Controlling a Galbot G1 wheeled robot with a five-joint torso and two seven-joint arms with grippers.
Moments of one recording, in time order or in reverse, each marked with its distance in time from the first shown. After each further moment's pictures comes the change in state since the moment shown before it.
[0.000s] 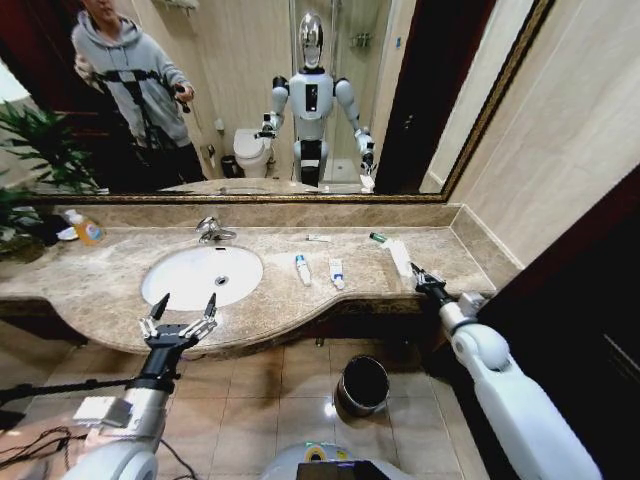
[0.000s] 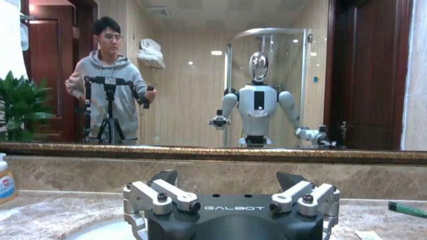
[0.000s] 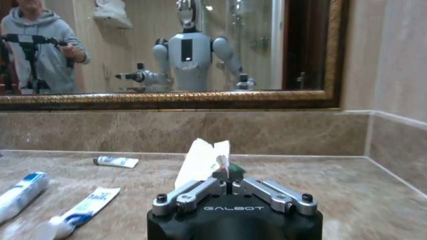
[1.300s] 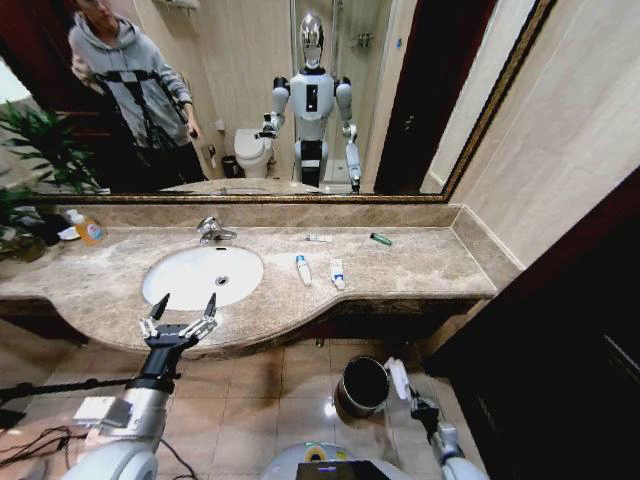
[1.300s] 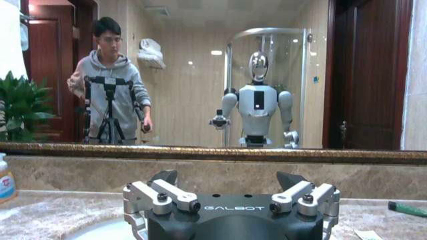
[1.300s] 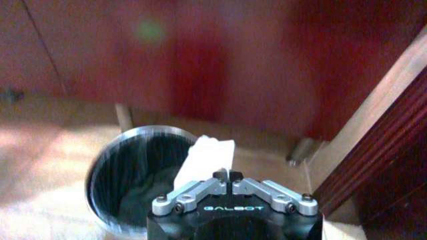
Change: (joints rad) left arm 0.000 0.000 0.000 0.000 0.000 0.000 0.000; right arm 0.034 0.264 -0.115 -1.006 -0.492 0.415 -0.101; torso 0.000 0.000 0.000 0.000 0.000
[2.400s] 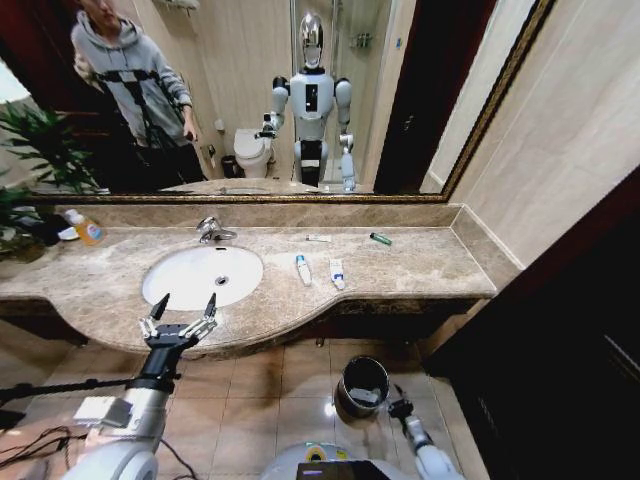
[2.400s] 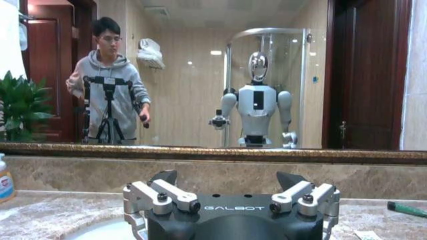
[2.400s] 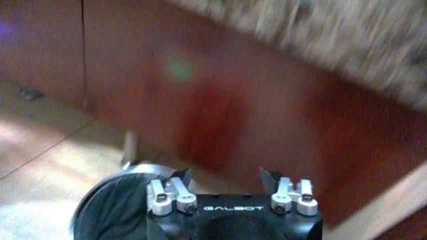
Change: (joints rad) left arm 0.000 0.000 0.000 0.000 0.000 0.000 0.000; right arm -0.004 0.016 0.013 0.115 -0.286 0.157 0.078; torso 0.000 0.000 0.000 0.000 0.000
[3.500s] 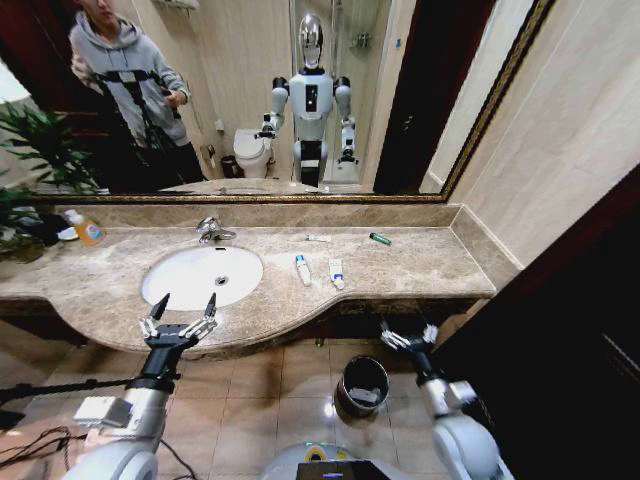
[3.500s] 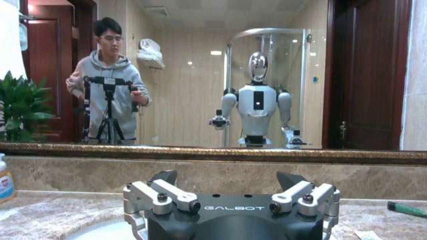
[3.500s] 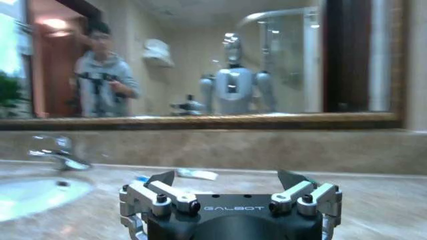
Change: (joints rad) left arm 0.000 0.000 0.000 0.000 0.000 0.000 0.000; right arm -0.190 -0.047 -0.123 1.008 0.458 -0.313 0.025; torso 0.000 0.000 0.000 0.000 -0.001
